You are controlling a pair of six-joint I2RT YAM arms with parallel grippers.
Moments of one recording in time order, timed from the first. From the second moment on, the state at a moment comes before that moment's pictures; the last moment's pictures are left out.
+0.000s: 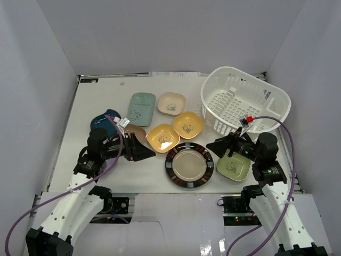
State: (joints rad) left arm -0.30 0.68 0.53 -0.20 0.87 -0.67; right arm 0.17 0.53 0.45 -0.13 -0.78 0.47
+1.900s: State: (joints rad) left arm -0.82 1.40 0.23 0.68 0.20 -1.17; right arm 0.22 0.51 0.28 -0.11 -0.76 0.50
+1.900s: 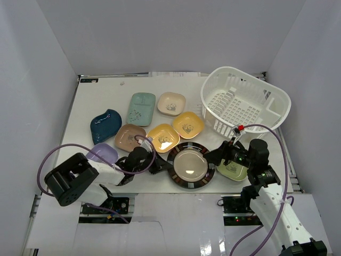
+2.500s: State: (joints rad) left arm -0.82 0.71 0.13 0.15 0.17 -1.11; right arm 0.25 0.57 0.26 -0.11 -0.73 0.49
